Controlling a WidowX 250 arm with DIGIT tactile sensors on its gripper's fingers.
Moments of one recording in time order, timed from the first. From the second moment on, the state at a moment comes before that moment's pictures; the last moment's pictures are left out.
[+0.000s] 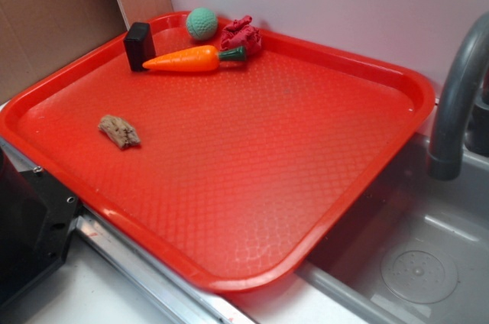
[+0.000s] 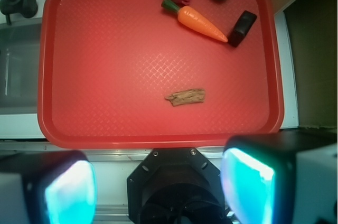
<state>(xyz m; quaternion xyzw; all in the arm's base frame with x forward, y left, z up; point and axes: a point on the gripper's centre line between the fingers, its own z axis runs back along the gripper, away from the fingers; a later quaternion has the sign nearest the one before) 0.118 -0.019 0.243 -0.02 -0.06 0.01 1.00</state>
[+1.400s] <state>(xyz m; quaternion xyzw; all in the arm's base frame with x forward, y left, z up) 0.180 0.042 0.201 0.05 -0.16 0.18 0.97</state>
